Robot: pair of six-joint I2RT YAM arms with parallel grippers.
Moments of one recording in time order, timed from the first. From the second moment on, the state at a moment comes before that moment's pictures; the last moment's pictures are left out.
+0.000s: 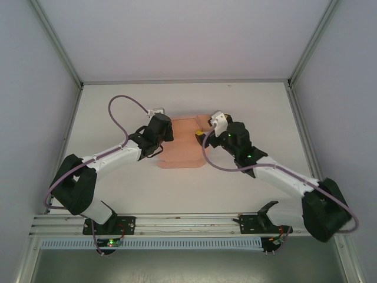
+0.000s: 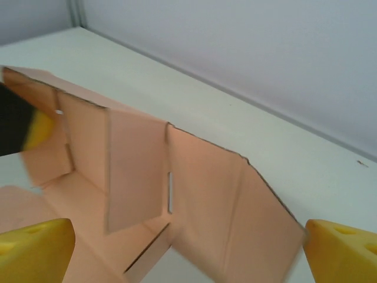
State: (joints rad) left arm -0.59 1.53 0.97 -0.16 -0.25 -0.60; right arm 0.55 1.18 0.64 0.23 -0.02 -0.10
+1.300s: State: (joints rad) left arm -0.58 1.53 0.97 -0.16 -0.25 -0.60; right arm 0.33 1.56 0.89 0.01 -0.80 -0.01
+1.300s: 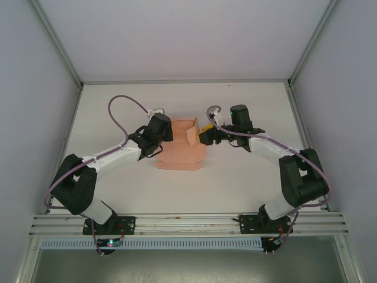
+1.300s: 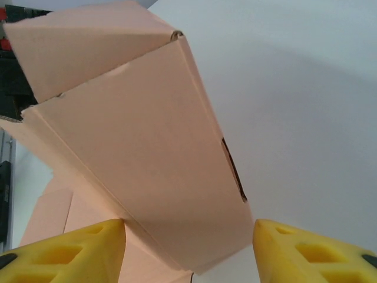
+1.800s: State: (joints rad) left arm -0.58 1.55 0.97 -0.17 -0.24 -0.59; right arm 0.34 1.53 0.90 -0.06 -0.77 -0.10
